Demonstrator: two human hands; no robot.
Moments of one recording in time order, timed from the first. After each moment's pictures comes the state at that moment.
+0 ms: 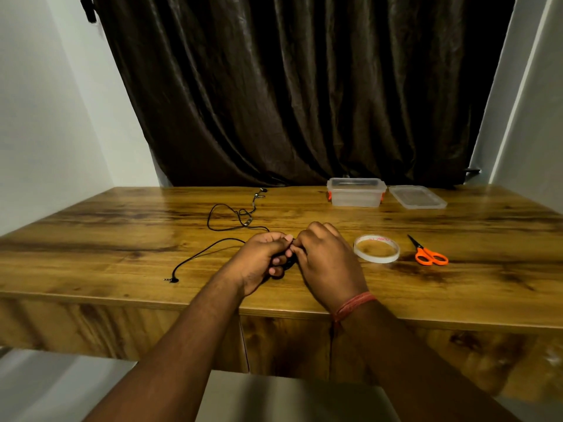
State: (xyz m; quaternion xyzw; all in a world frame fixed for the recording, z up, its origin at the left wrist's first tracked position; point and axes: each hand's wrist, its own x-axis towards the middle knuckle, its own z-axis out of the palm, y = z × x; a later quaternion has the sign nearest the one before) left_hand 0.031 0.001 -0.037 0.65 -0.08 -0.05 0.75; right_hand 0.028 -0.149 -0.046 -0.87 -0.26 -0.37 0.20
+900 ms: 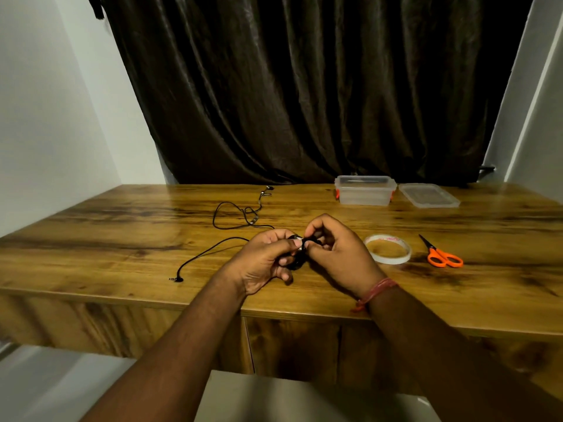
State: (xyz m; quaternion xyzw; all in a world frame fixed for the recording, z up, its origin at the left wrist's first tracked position) left_hand 0.028 0.007 -0.035 0.65 -0.11 -0.07 0.75; right_hand 0.046 -0.164 -0.040 -0.74 -0.30 -0.09 0.59
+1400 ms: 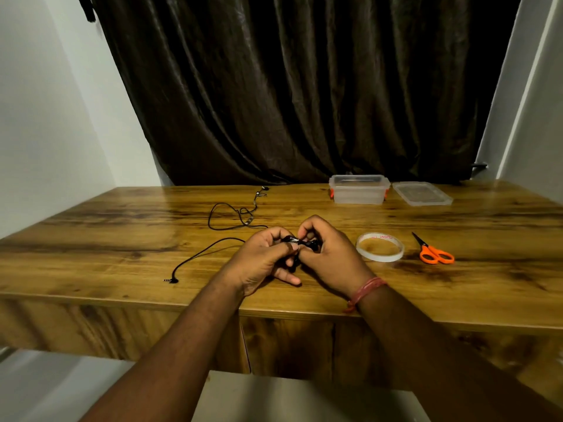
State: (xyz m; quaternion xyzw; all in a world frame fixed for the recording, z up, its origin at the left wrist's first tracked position) left_hand 0.028 0.003 -0.039 0.67 -0.11 -0.04 0.73; right_hand 0.040 -0.161 -0.038 -0.78 -0.30 -0.12 0.54
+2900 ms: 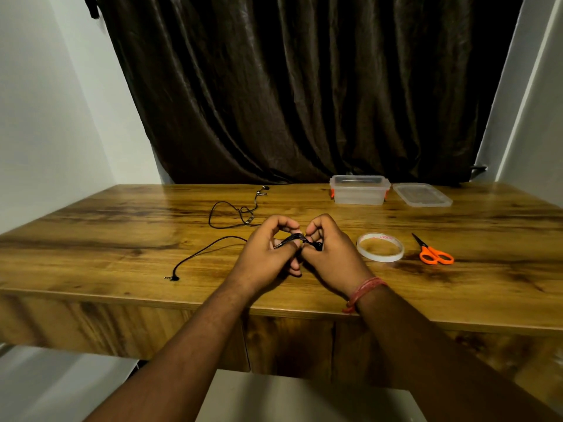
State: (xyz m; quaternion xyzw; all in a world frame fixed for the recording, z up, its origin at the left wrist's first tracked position) left_hand 0.023 -0.010 -0.044 0.70 -0.13 0.10 0.69; right_hand 0.044 -0.160 -0.044 -0.81 -0.24 -0.13 0.52
